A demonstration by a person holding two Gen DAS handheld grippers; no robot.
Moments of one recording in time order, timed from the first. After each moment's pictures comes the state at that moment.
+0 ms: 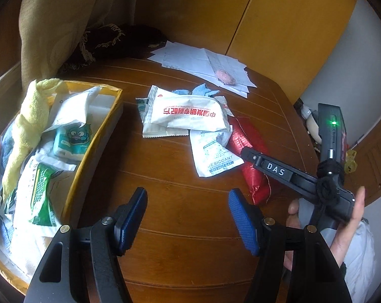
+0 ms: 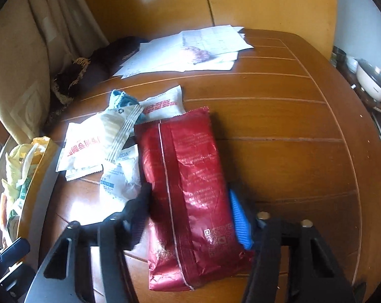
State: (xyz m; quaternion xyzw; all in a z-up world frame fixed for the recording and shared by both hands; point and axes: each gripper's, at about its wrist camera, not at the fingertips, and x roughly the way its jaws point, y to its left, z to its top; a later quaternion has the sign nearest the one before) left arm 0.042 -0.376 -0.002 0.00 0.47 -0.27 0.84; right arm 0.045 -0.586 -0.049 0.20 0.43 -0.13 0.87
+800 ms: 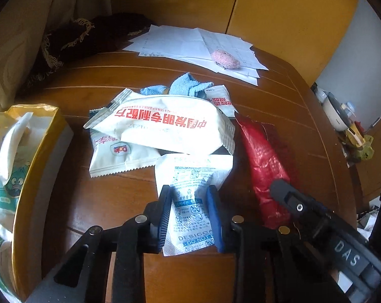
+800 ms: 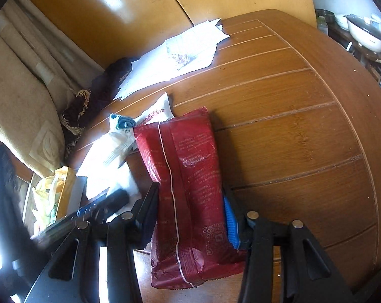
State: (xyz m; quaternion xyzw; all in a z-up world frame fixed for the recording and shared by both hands) left arm 0.097 -0.458 -0.038 0.05 0.49 -0.25 0.83; right arm 0.020 -0.613 -0.052 0.32 0.39 -0.11 0.86
